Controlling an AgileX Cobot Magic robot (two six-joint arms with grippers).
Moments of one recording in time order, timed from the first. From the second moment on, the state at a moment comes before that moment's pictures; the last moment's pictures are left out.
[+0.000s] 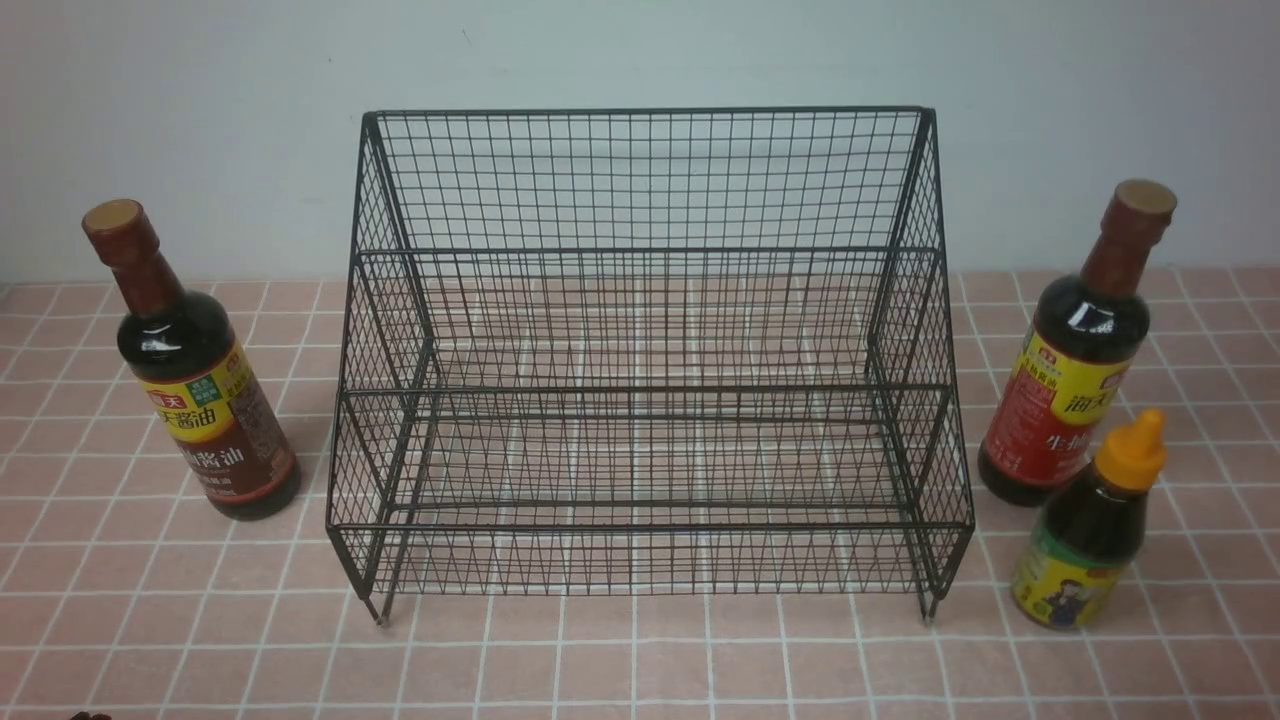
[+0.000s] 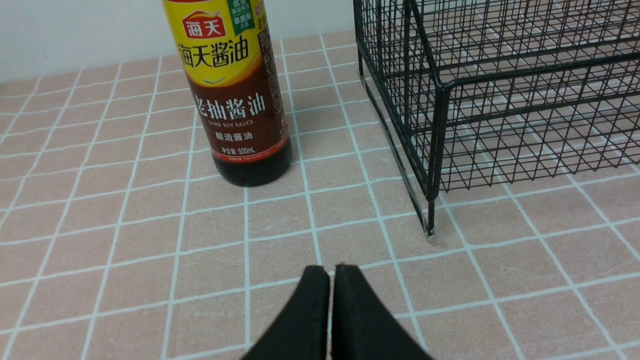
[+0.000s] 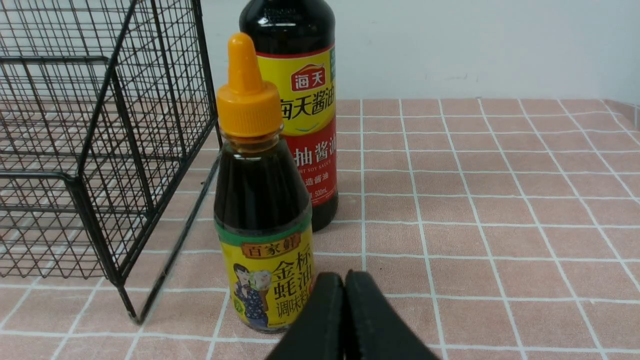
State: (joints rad) right arm -0.02 -0.01 0.02 0.19 0.39 -0.15; left arm -0.13 -0.01 0.03 0.03 0.38 0.04
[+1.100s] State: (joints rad) right arm -0.02 0.16 -0.05 0.17 -0.17 0.17; left arm -0.13 -0.01 0.03 0.03 0.38 0.04
